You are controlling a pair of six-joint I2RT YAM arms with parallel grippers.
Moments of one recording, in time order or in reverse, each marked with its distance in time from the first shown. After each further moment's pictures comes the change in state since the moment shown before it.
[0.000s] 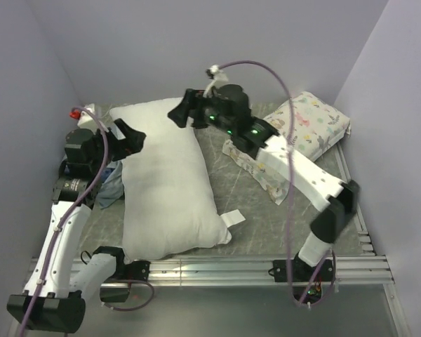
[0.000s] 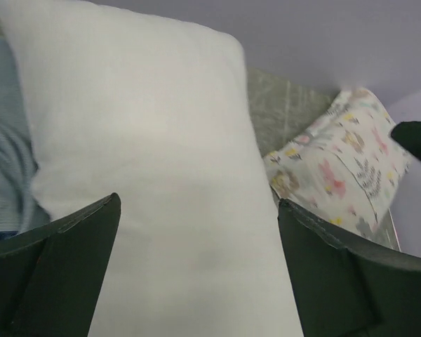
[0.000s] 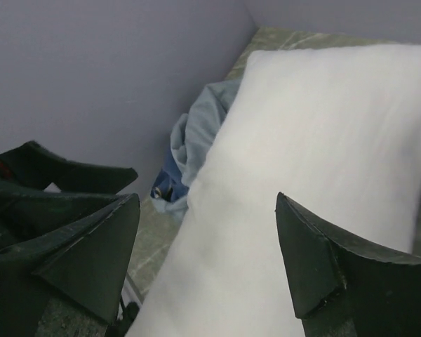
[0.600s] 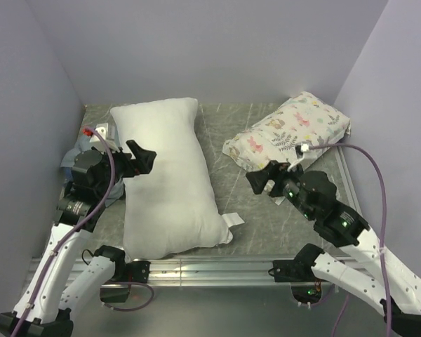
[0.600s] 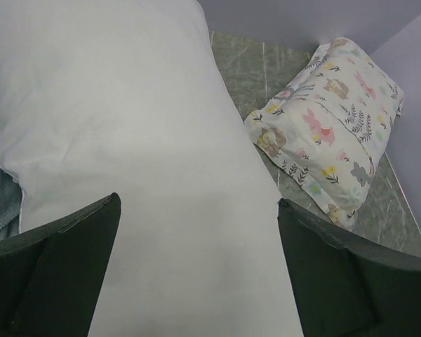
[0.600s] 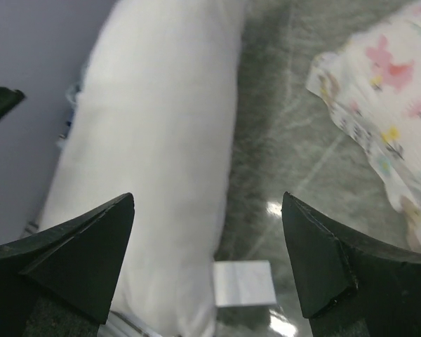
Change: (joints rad) left arm -0.224 -0.175 -0.129 -0.007 -0.084 0.061; right arm -0.016 -1.080 -0.925 -0.214 0.324 0.010
